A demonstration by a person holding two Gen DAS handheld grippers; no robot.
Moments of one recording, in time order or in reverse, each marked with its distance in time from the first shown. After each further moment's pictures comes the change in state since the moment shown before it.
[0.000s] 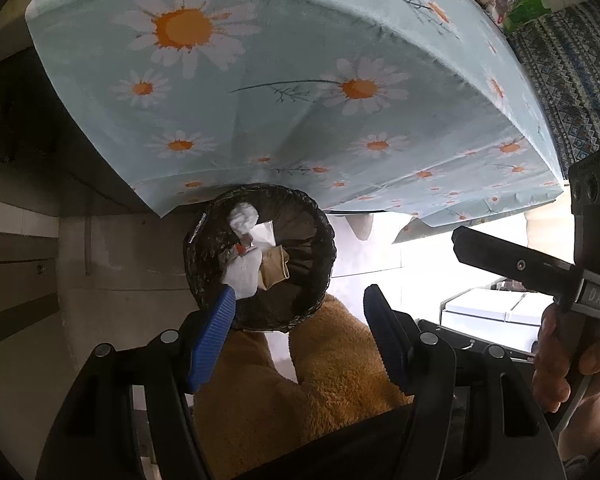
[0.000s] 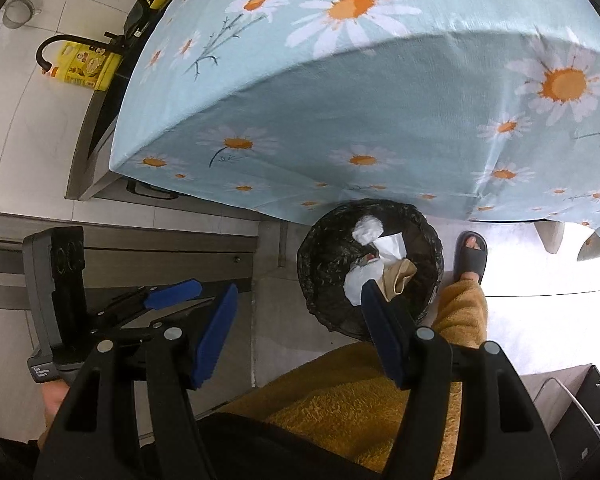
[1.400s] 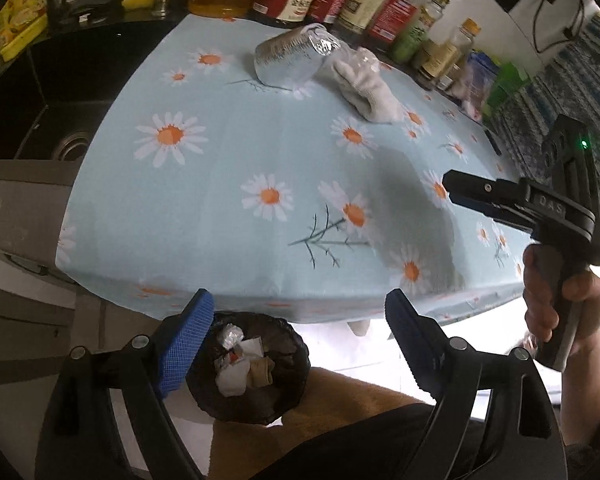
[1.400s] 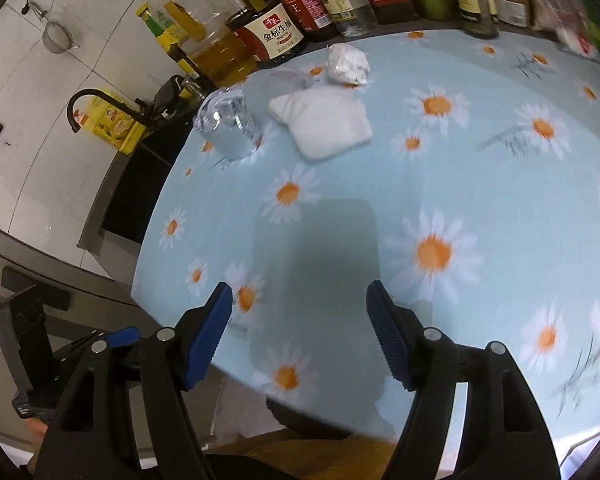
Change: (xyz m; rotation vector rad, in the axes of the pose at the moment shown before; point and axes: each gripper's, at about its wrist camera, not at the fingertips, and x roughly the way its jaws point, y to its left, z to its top) left arm -0.090 -0.076 0.082 -0.015 -0.330 0.071; right arm -0.105 -0.017 0.173 -0.221 -0.213 -0.011
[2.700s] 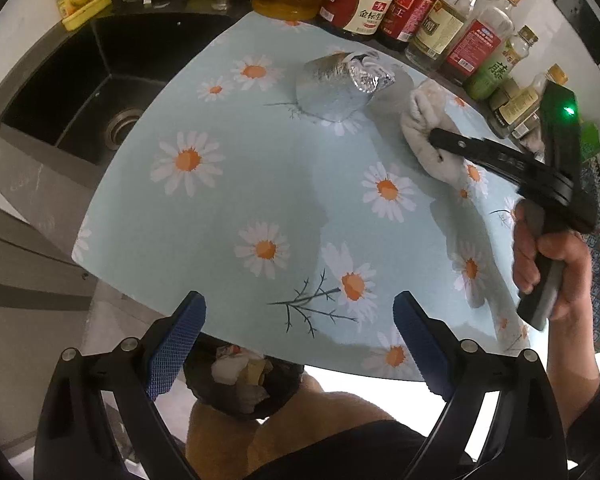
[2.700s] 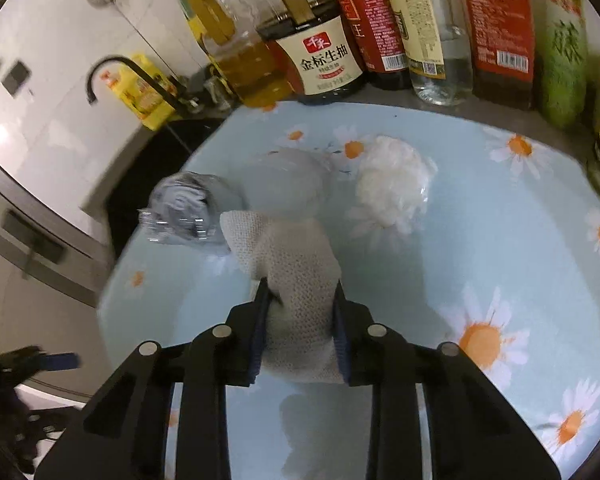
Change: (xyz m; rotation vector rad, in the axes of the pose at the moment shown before) left arm 0.014 -0.040 0.055 -0.236 0.027 0.232; right arm 0.062 -0.026 0.124 -0.272 0.037 0.142
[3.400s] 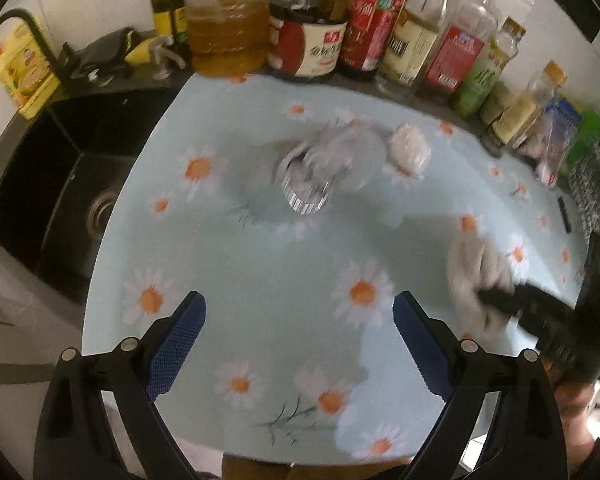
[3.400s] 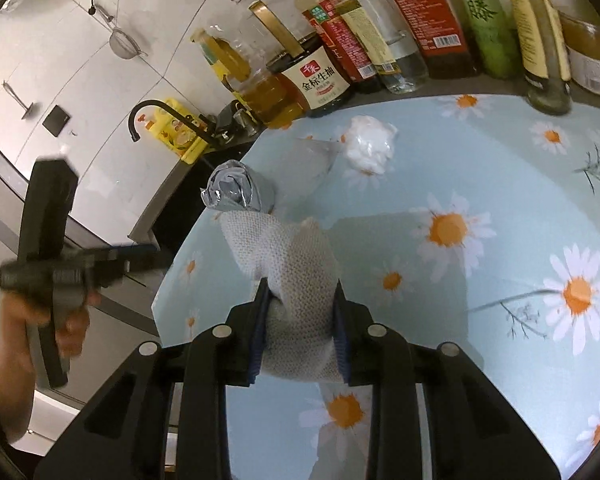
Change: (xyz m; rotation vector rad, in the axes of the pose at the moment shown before) left arm 0.019 -0.053 0.094 0.173 -0.060 0.046; right arm -0.064 -0.018 -0.070 0.077 -0.131 0.130
